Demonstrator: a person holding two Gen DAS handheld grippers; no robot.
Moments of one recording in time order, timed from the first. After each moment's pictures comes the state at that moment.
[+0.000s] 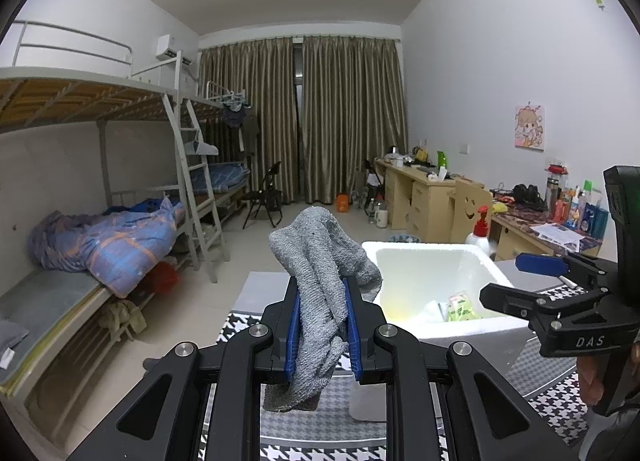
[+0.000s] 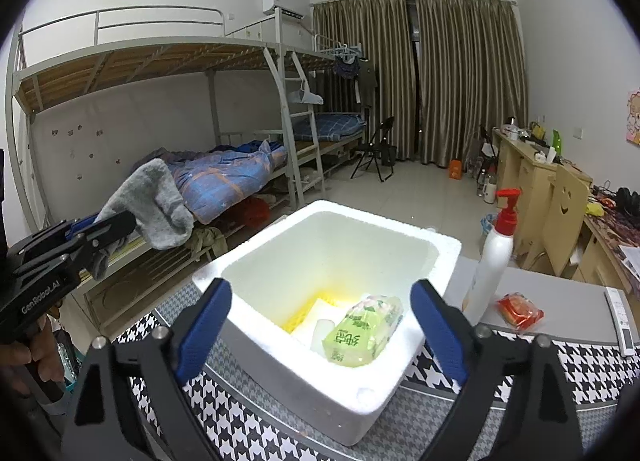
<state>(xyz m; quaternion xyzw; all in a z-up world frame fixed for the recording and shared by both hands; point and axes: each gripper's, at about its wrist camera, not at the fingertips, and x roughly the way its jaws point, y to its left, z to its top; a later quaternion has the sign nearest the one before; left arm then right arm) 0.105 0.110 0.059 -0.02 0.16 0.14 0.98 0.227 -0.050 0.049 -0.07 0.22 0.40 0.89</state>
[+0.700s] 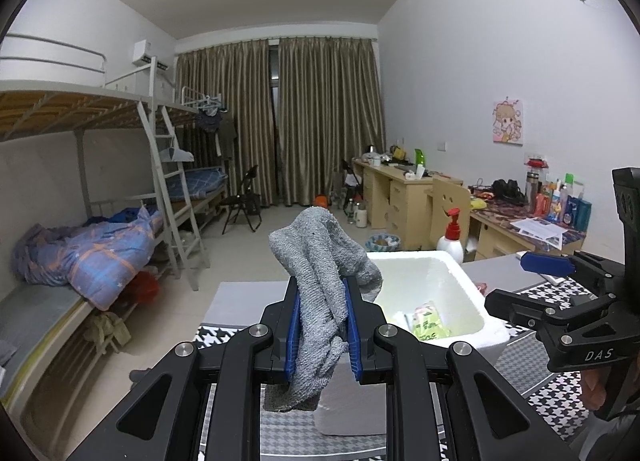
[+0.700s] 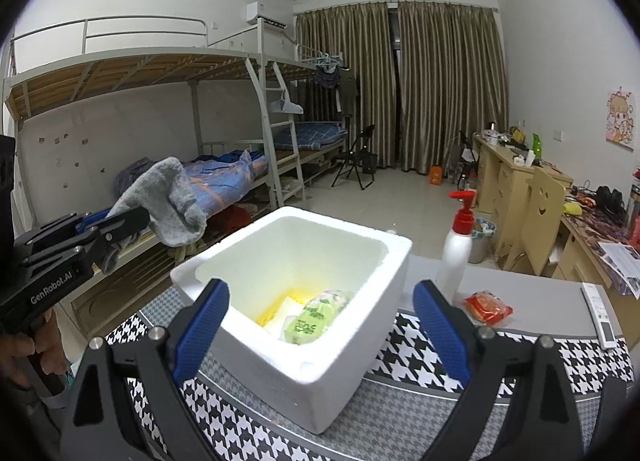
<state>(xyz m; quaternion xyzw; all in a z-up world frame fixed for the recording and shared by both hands) 0.125 0.091 0.065 0.00 0.16 0.10 0.98 0.228 -0.083 0.052 -0.07 0.21 0.37 0.90</state>
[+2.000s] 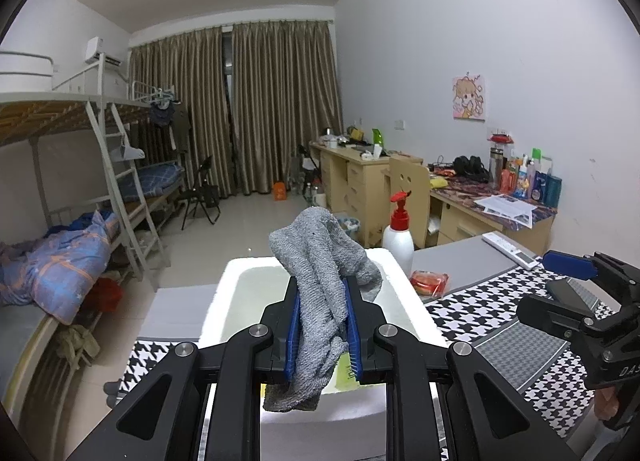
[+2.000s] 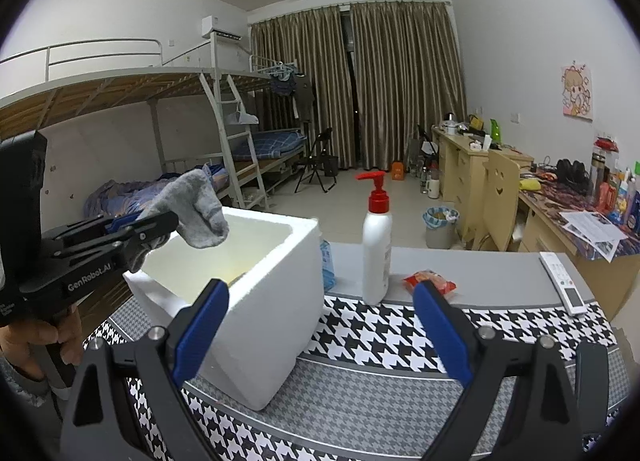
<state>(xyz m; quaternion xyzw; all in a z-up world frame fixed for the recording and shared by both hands) 0.180 0.056 0.055 0.02 0.19 0.02 0.98 0.243 -0.154 0.040 -0.02 0.21 0.31 0.93</state>
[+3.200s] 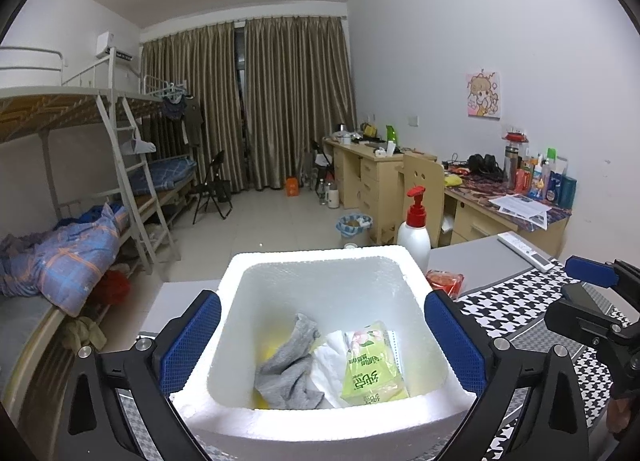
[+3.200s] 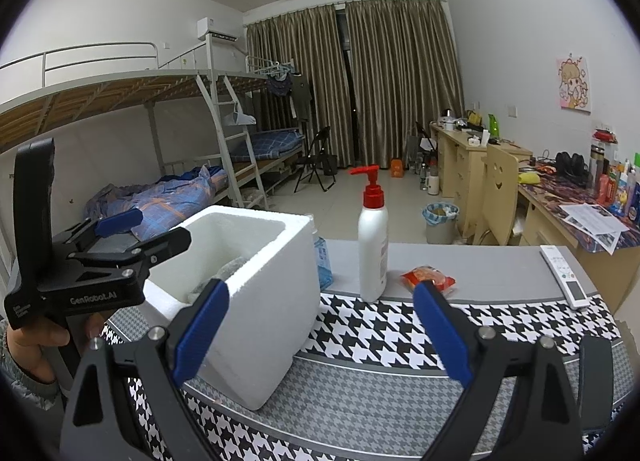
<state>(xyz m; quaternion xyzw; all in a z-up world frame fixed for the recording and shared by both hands) 0.193 0.059 0.049 0.01 0.20 0.05 0.98 0.245 -0.158 0.037 -0.02 0.21 0.31 0.93</state>
